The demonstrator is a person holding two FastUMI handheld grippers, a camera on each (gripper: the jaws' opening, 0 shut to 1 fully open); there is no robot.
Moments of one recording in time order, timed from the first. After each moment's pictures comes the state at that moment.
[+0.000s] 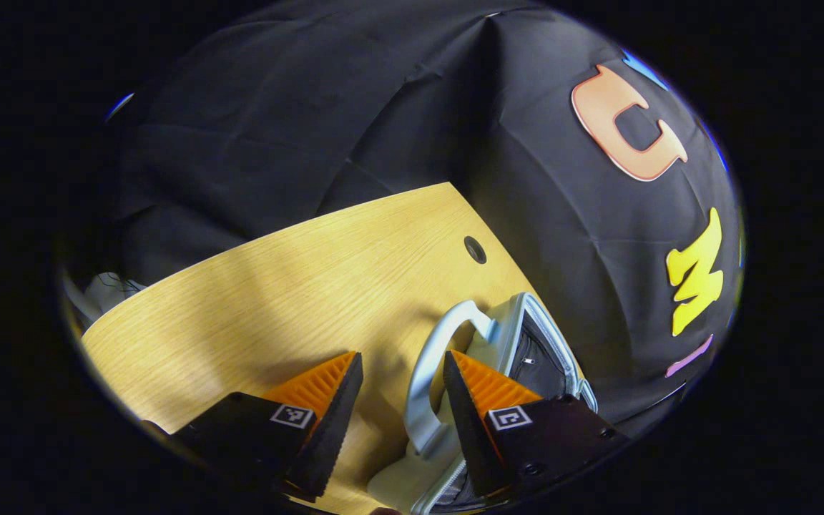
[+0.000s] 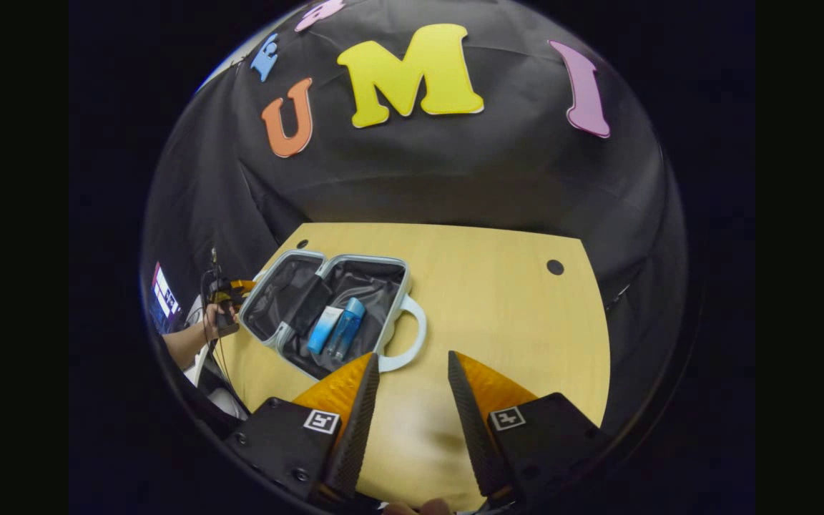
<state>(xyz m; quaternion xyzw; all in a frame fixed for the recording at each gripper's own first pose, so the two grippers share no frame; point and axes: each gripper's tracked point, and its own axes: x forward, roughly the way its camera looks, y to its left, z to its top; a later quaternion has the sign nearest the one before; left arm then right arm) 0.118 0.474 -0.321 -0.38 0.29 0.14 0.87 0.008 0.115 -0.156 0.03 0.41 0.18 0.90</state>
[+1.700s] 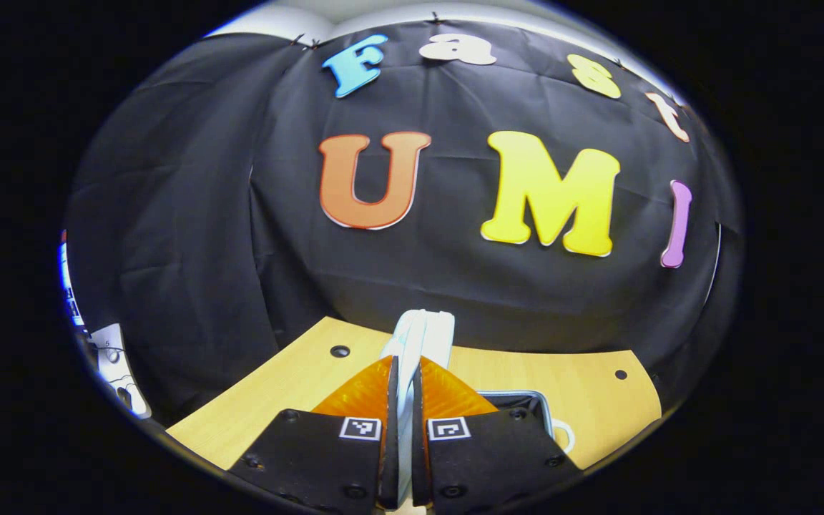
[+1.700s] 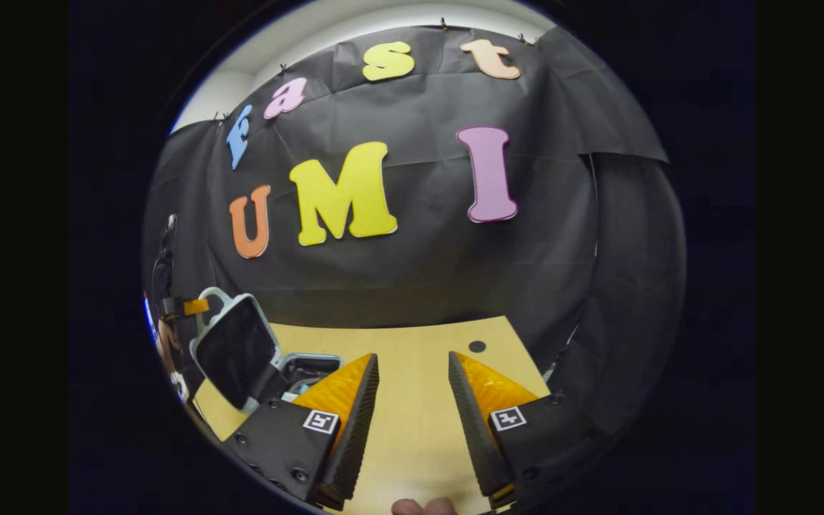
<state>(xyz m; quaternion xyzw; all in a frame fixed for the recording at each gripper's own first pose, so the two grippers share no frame) 0.103 0.187 -0.033 -0.02 0.12 0.11 0.99 0.006 -0.016 -0.060 0.06 0.18 0.03 0.98</state>
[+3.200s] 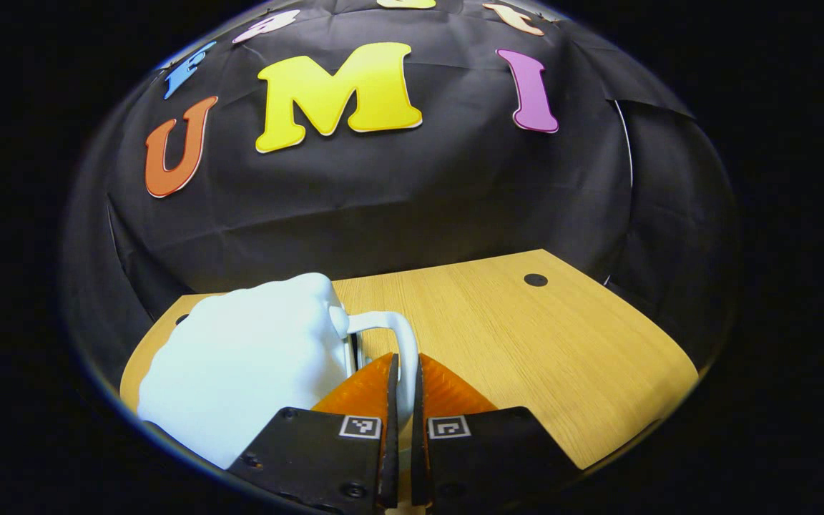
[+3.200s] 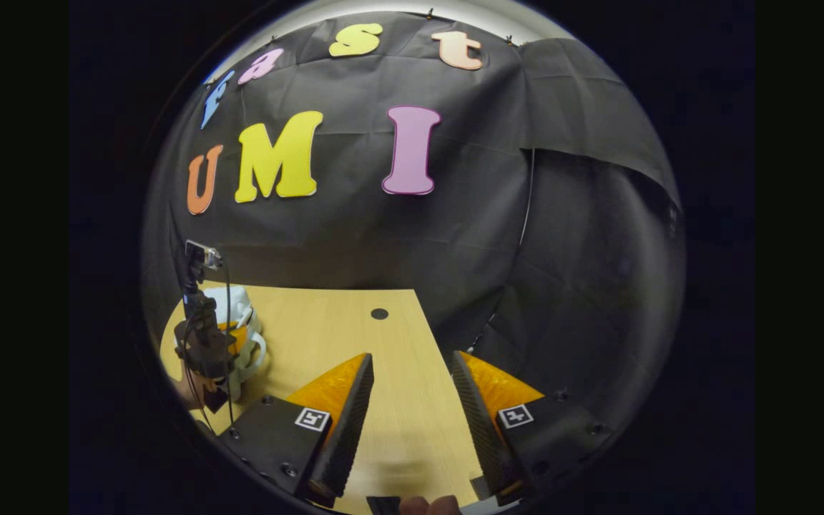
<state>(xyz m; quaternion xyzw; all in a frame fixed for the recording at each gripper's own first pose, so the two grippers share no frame) 0.140 -0.078 -0.234 0.09 0.20 -0.07 0.97 -0.048 -0.136 -0.093 -0.01 0.25 -0.09 0.96</state>
